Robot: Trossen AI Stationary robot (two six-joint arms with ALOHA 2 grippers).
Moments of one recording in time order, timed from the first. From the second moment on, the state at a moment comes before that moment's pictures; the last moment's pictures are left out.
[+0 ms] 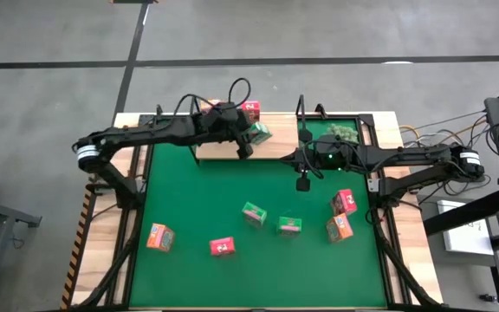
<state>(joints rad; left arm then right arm) 0.35 1.61 1.29 -0.23 -0.11 0.10 -0.16 1.18 0.78 0.00 0.03 -0.30</state>
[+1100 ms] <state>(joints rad) 0.39 1.80 1.29 -0.04 -0.07 0.09 -0.16 1.18 0.78 0.00 0.03 -0.25</state>
